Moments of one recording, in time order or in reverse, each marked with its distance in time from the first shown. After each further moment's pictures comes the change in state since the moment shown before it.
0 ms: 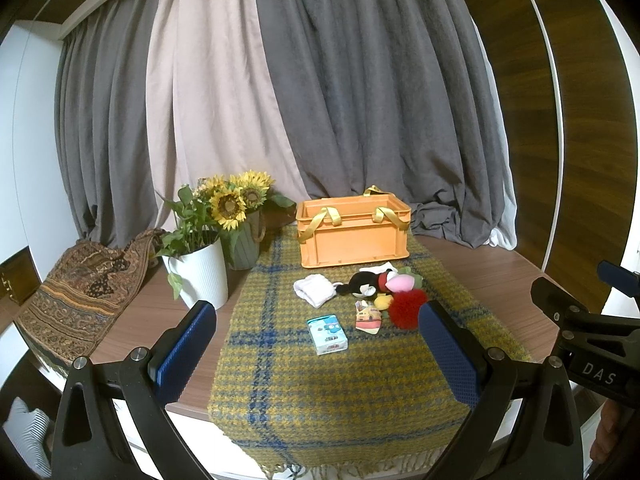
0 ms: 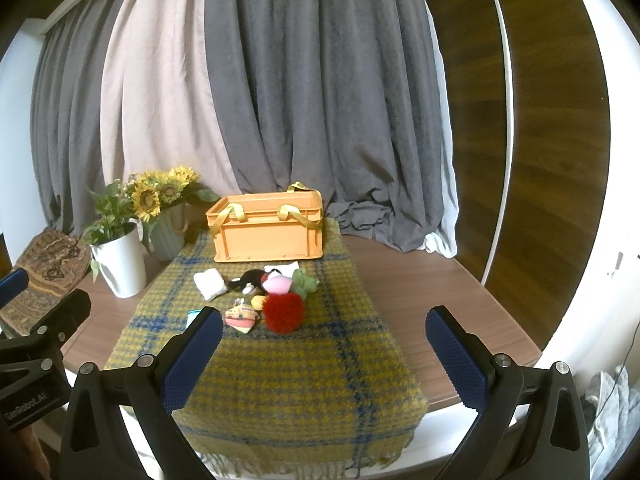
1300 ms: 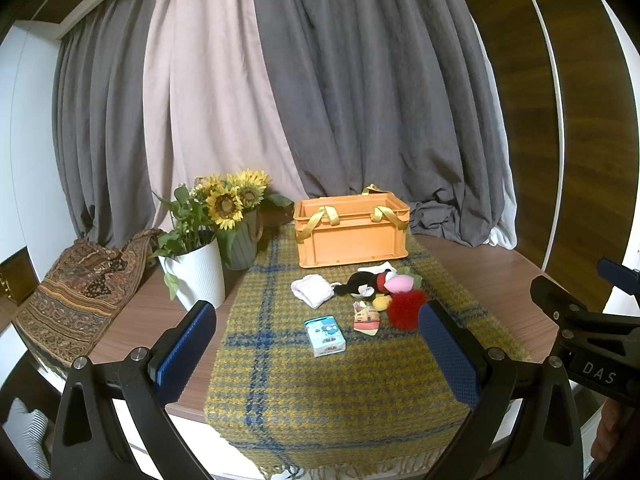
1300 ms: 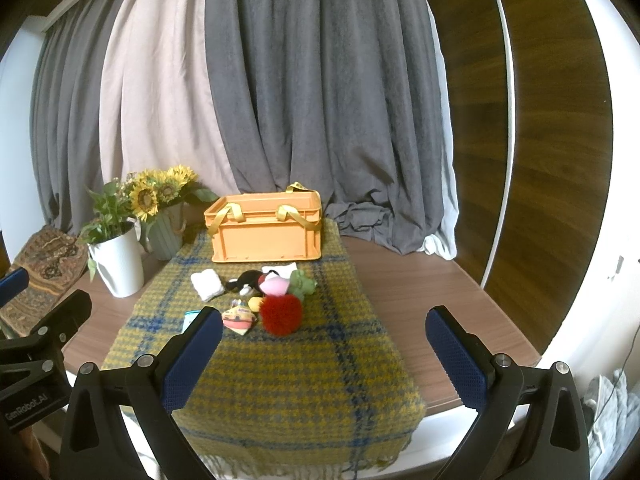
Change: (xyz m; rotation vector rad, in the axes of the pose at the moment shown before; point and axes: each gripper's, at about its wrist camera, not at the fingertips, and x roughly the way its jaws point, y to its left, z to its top) left arm 0.001 0.001 0.000 -0.003 0.002 -0.001; right arm 0.002 0.001 -0.001 -0.004 -0.003 -0.001
